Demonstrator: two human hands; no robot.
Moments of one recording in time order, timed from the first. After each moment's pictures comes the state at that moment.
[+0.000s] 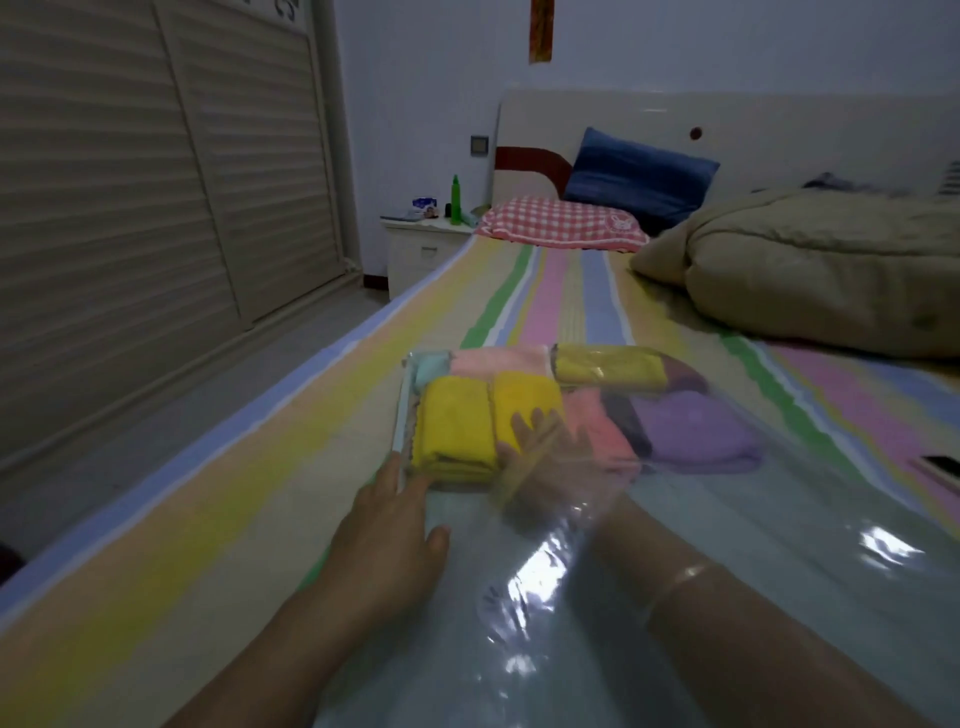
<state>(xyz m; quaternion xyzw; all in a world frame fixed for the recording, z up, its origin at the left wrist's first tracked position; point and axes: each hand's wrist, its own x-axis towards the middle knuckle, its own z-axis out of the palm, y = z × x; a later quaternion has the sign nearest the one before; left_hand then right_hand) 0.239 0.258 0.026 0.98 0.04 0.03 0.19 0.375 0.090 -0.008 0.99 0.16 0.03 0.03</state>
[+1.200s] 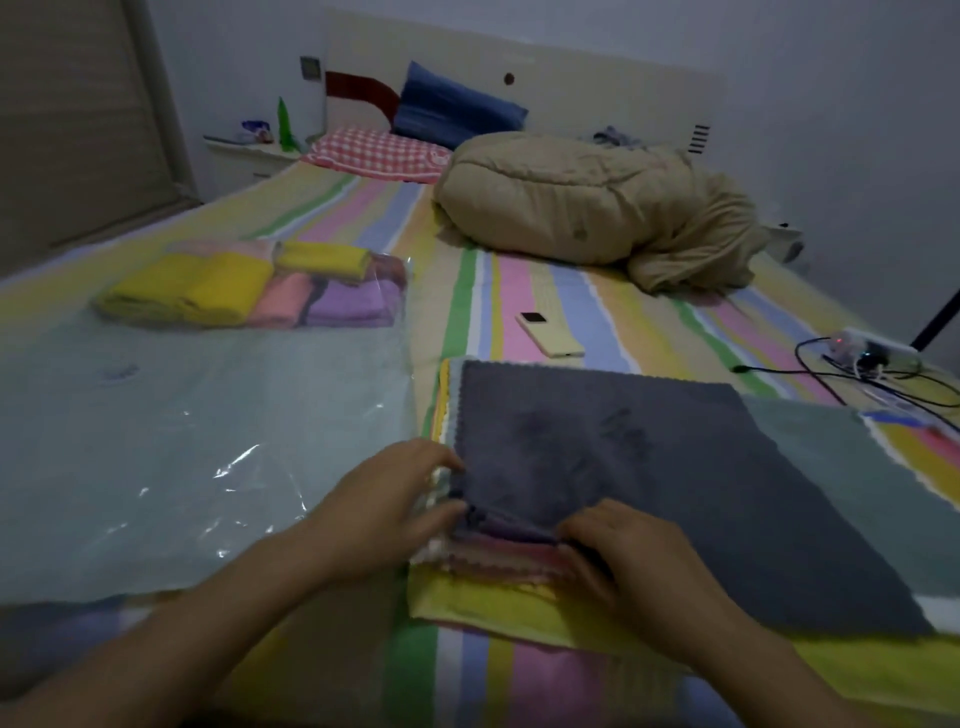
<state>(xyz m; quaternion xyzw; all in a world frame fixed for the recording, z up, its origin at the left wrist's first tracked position) 0.050 -0.117 0.030 0.92 -0.29 0.10 0.25 0.001 -0.383 0.034 0.95 0.26 0.13 -0.08</state>
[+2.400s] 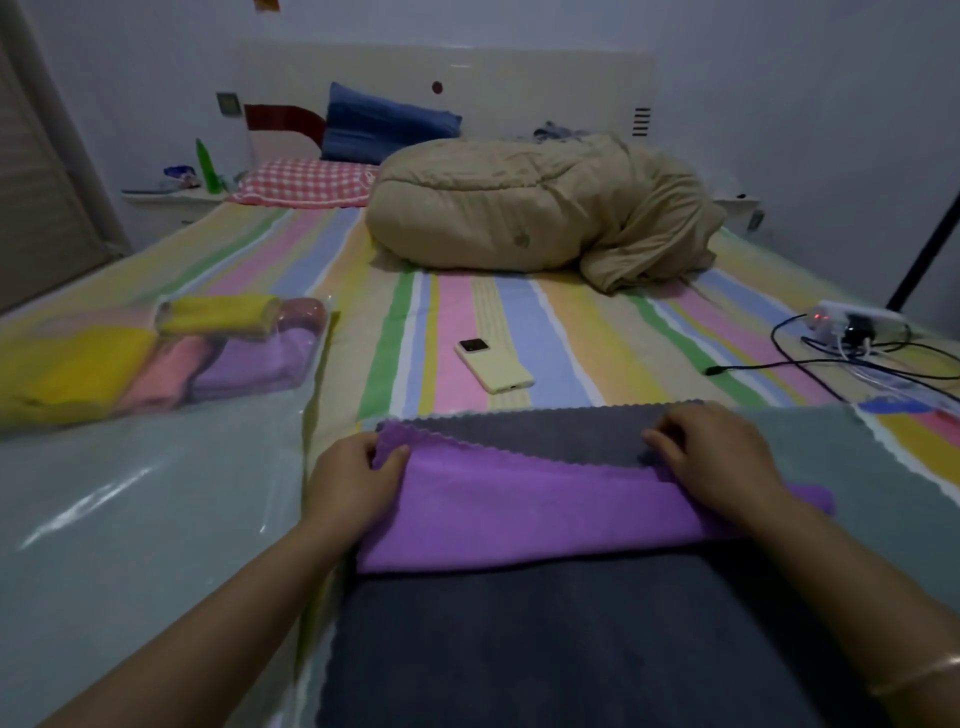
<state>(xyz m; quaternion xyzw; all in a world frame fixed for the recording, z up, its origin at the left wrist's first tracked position) 0.199 -0.201 0.012 0.91 -0.01 0.13 0.39 0.169 -0.542 0.035 0.98 -0.03 0.21 -0.06</state>
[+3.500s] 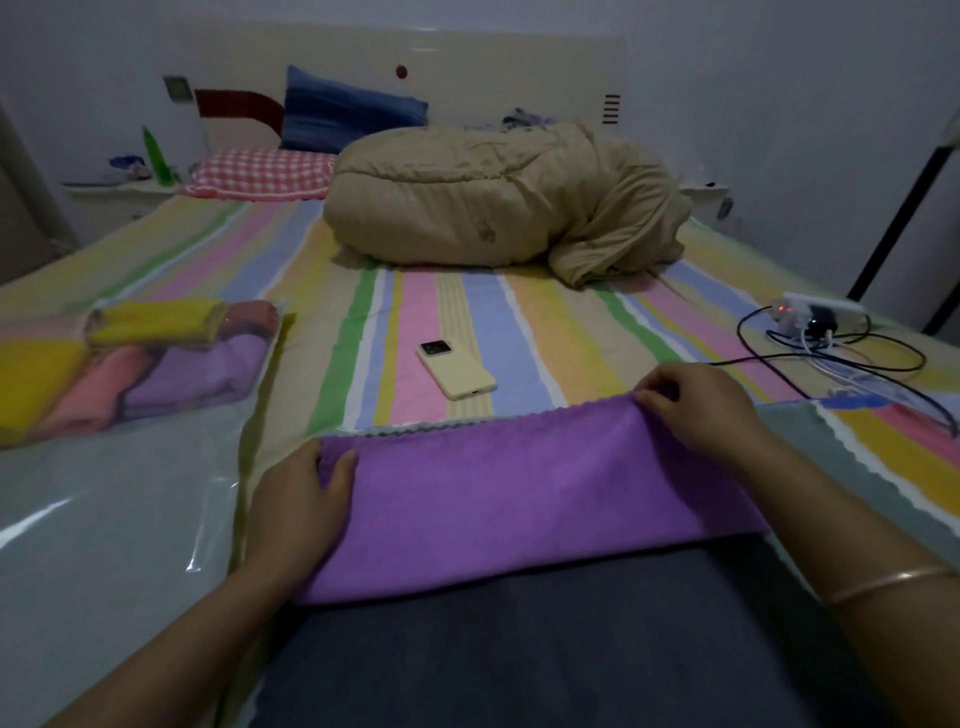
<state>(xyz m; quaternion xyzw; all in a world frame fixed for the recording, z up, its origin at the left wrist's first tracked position) 0.217 -0.204 -0.009 0.92 -0.01 0.22 0.33 0.212 -0.587 0.059 0.97 -0.08 0.17 -0.17</state>
